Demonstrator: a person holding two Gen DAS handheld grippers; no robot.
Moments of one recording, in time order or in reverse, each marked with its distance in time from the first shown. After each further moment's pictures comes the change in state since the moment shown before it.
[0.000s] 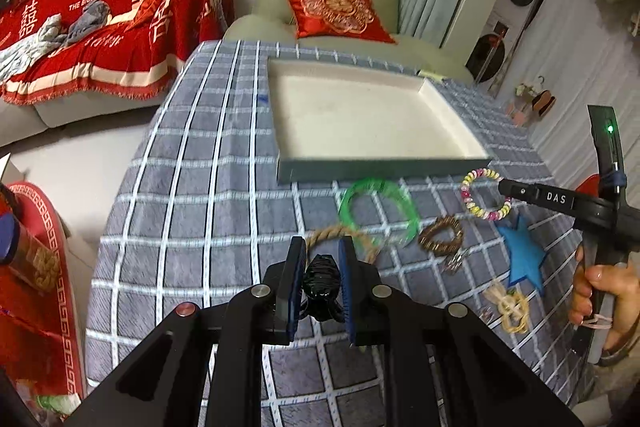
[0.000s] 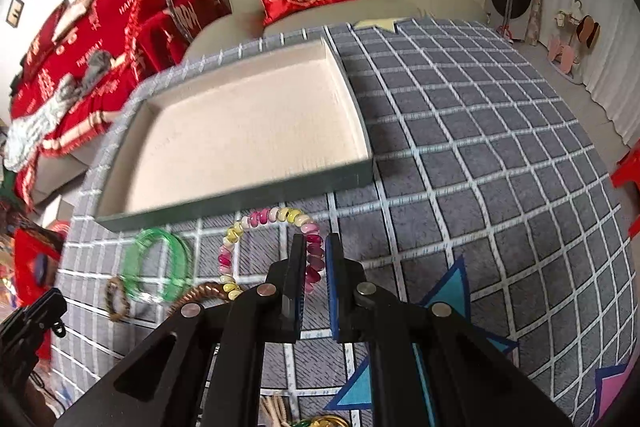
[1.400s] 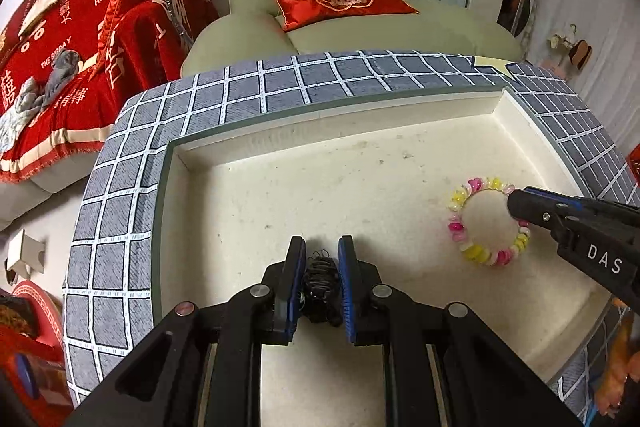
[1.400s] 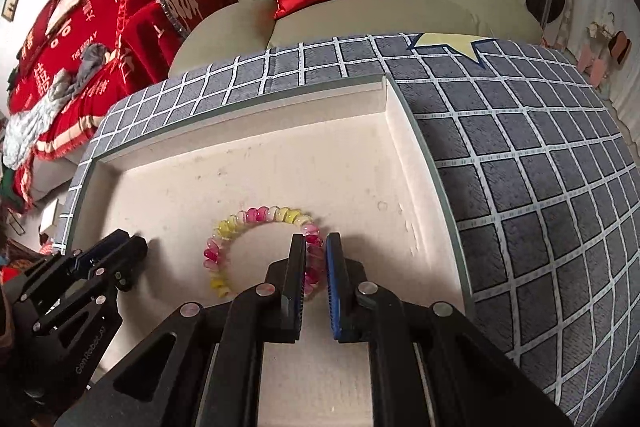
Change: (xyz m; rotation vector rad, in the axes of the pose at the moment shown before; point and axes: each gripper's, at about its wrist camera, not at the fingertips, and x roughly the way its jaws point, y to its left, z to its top) left arm 0.203 -0.042 0.136 0.160 0.092 0.184; right arm 0.129 0.031 0.114 -0.049 0.074 0.027
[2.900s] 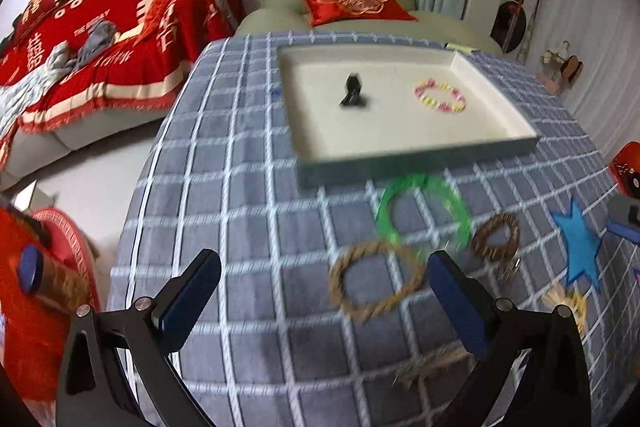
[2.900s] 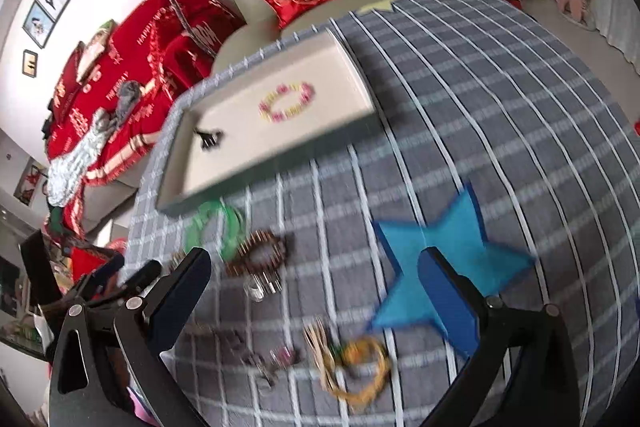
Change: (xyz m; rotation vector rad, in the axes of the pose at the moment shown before) left arm -0.139 0.046 -0.157 -0.077 -0.030 -0.009; right arm -0.151 -0.037 -0.174 0.185 -0.041 0.147
